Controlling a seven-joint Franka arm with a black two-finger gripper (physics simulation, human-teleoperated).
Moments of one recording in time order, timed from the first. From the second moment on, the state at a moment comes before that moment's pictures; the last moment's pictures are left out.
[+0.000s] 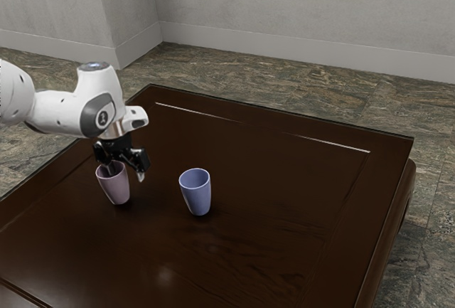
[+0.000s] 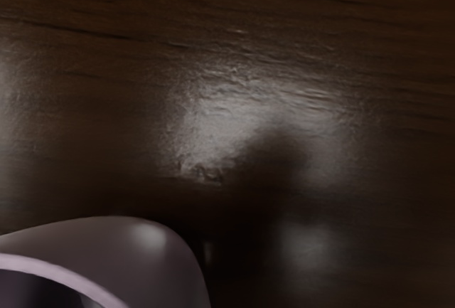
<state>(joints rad) 0.08 0.27 0.13 -2.05 -0.01 2.33 0.07</state>
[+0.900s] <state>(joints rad) 0.09 0.28 0.14 -2.09 -0.04 2.37 0.08</state>
